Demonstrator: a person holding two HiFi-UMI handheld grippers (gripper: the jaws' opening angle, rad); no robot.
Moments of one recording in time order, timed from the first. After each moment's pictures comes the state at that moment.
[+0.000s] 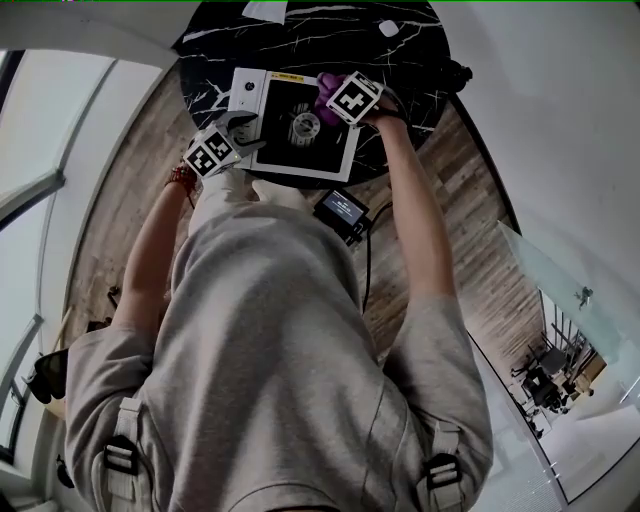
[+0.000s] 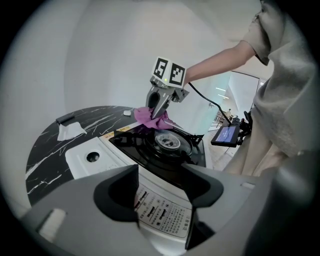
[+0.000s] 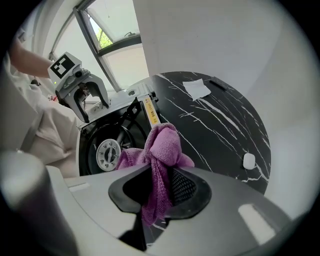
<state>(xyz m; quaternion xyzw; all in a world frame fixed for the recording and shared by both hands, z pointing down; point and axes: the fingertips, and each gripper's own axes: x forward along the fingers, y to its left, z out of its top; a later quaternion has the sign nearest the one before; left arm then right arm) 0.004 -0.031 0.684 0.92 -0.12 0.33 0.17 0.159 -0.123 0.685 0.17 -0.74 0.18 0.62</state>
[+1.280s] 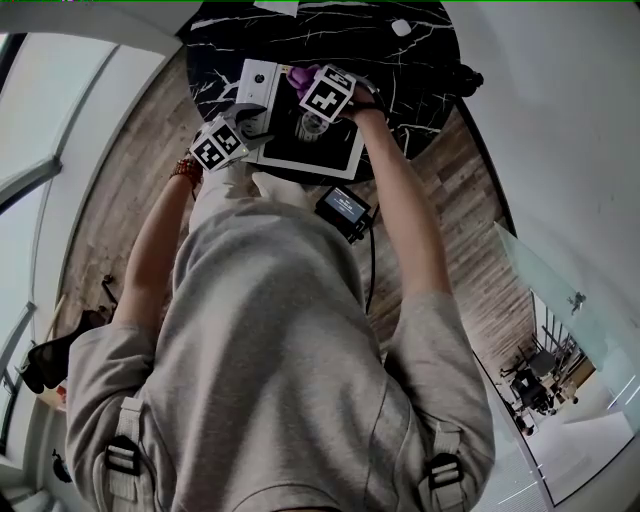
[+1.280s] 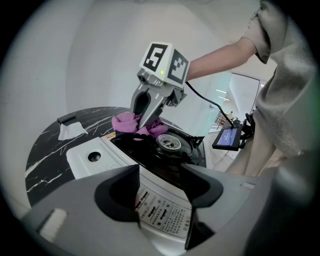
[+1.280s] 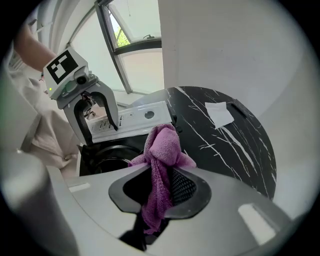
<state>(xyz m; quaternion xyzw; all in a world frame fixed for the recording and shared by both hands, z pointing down) 0.004 -0.031 0.683 0.92 -0.13 0.32 0.17 0.067 -0.122 0.685 0.12 -0.78 0.12 0.60</state>
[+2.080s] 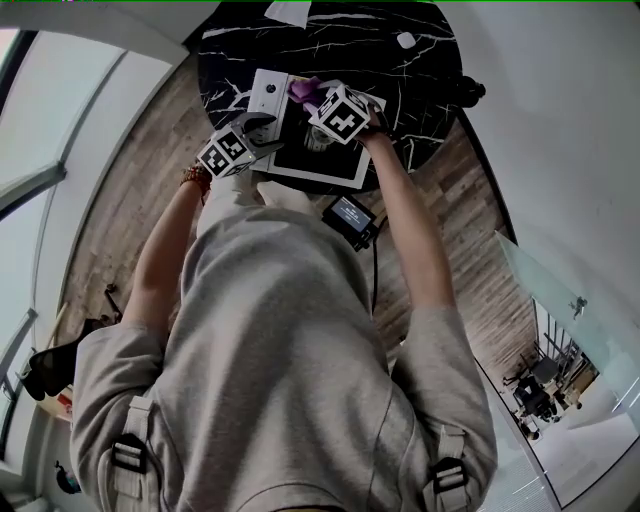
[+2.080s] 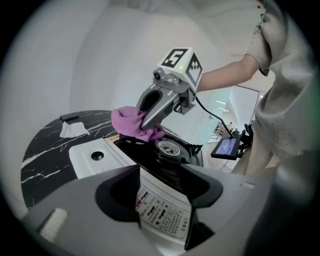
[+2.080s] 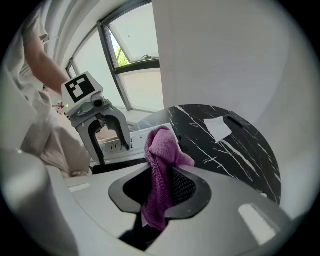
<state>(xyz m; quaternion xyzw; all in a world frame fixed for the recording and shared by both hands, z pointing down) 0.000 -0.032 0.680 0.93 -0.13 0.26 0.20 0.041 -0.113 0.653 0.15 -0.83 0.14 0.52</state>
